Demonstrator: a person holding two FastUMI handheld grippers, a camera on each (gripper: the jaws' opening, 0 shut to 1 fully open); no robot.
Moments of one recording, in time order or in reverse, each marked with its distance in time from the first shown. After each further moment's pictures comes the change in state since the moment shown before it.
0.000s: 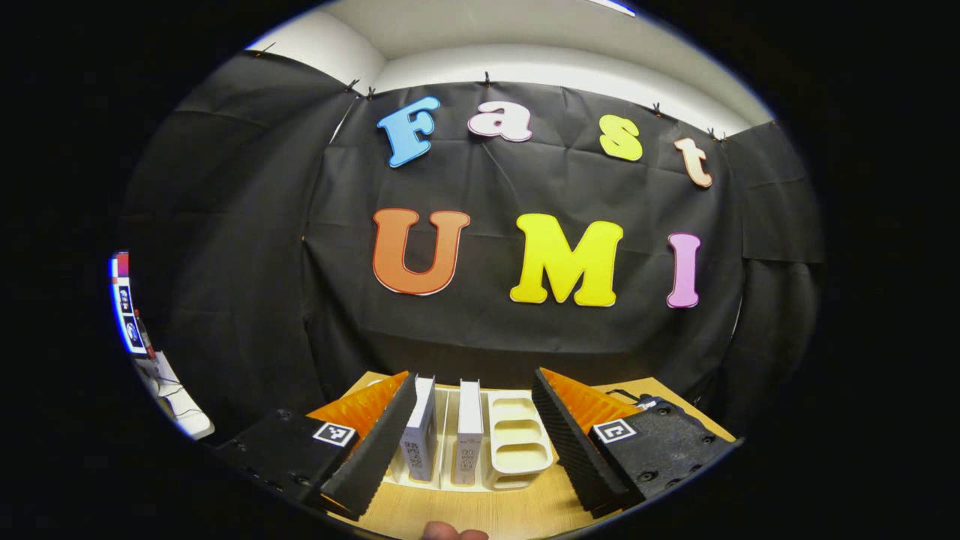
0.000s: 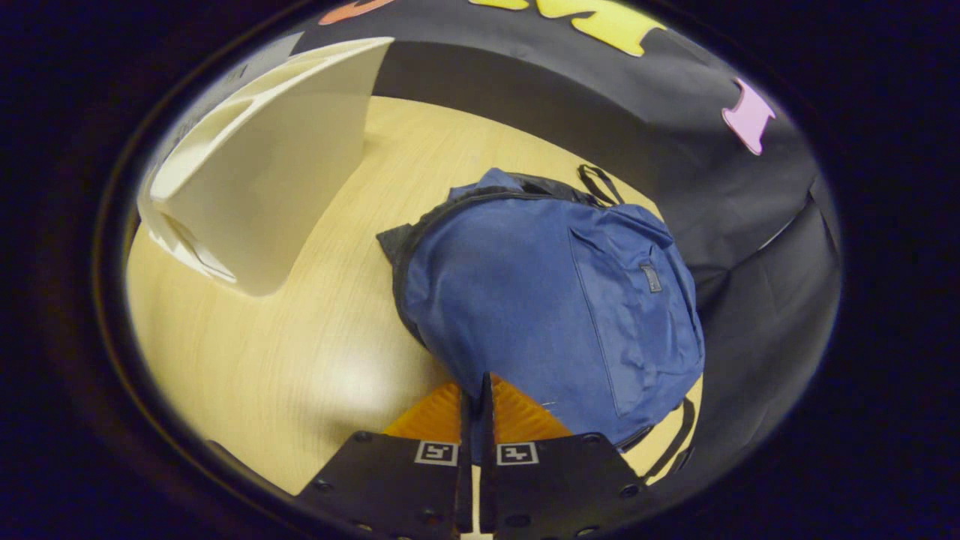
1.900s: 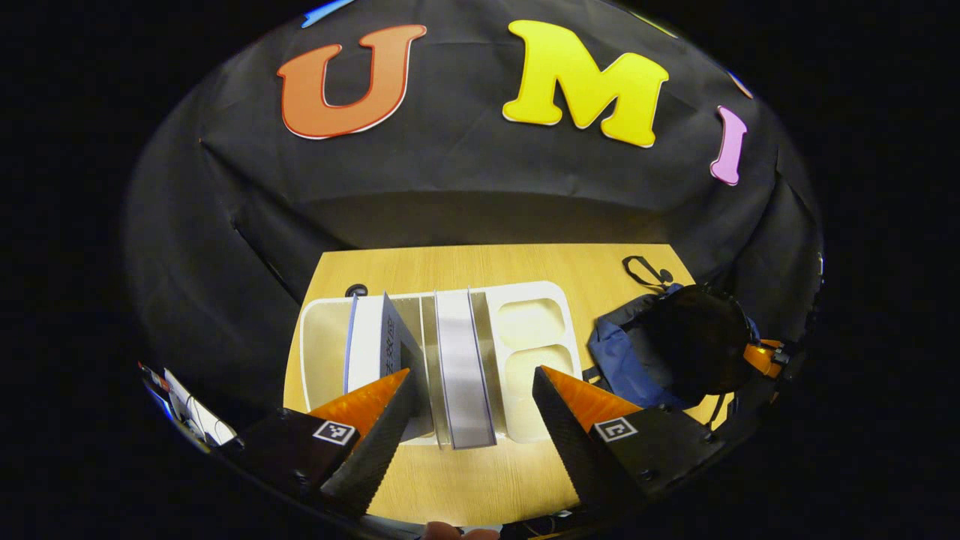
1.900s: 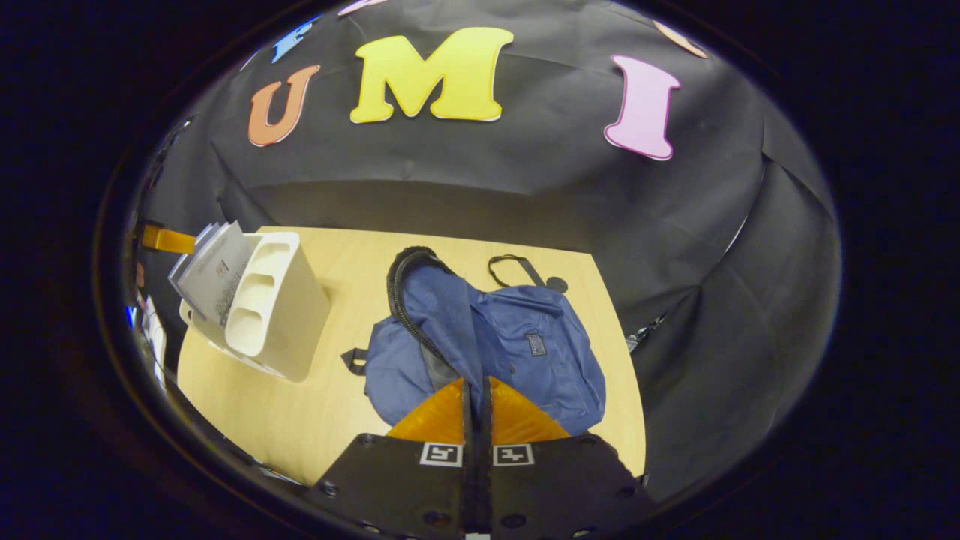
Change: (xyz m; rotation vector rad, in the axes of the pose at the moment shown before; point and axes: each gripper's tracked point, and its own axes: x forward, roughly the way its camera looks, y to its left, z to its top) left arm 0.138 -0.005 -0.121 0.082 0.860 -0.081; right arm -0.105 -0.151 0.075 0.194 -0.265 0.139
